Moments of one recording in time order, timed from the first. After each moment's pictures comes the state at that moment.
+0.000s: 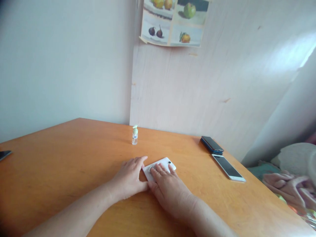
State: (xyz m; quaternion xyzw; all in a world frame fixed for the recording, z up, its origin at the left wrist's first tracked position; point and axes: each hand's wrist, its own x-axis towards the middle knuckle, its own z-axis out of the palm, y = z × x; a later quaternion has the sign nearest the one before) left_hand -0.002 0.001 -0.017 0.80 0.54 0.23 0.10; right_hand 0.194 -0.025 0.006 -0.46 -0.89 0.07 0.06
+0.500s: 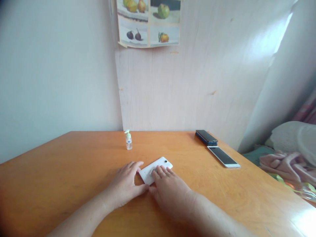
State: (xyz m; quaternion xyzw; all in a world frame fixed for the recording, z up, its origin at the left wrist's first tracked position) left_hand -0.005 0.001 -0.013 0.81 0.54 0.21 0.10; right_hand 0.194 -0.035 0.008 -0.50 -0.86 0.05 0.06
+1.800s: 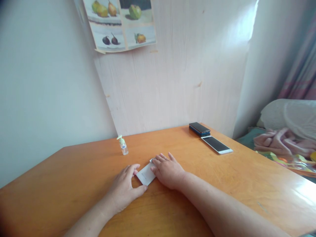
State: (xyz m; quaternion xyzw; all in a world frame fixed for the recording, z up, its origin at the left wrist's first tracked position) left_hand -0.010 0.006 -0.023 0.81 0.53 0.23 0.10; right_hand 0.205 0.007 -0.001 -0.53 -0.84 0.08 0.12
